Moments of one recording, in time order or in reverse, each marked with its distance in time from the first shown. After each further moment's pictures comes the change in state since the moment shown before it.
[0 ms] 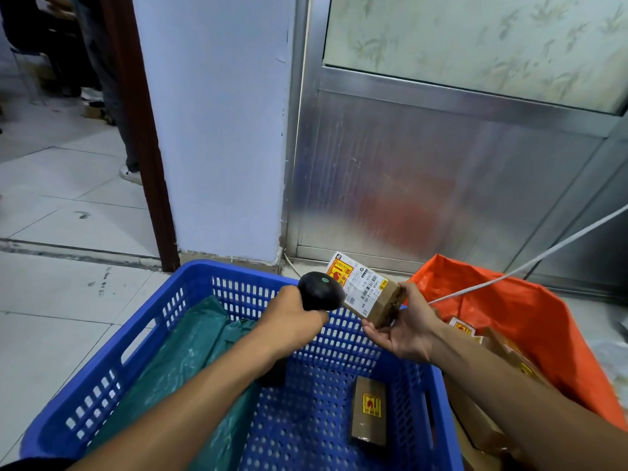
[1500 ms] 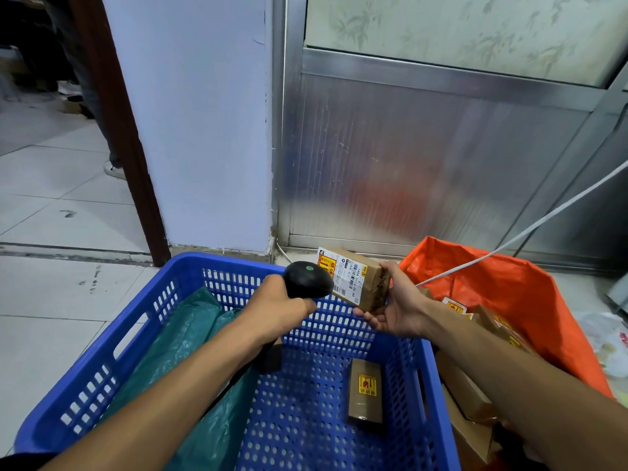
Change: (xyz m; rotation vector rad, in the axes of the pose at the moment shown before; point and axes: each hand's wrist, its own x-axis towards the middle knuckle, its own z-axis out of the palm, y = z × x) left_hand -0.001 -0.002 -0.001 -0.033 -0.038 -0.017; right_hand 0.014 -0.005 -0.014 -0.310 0.010 -0.050
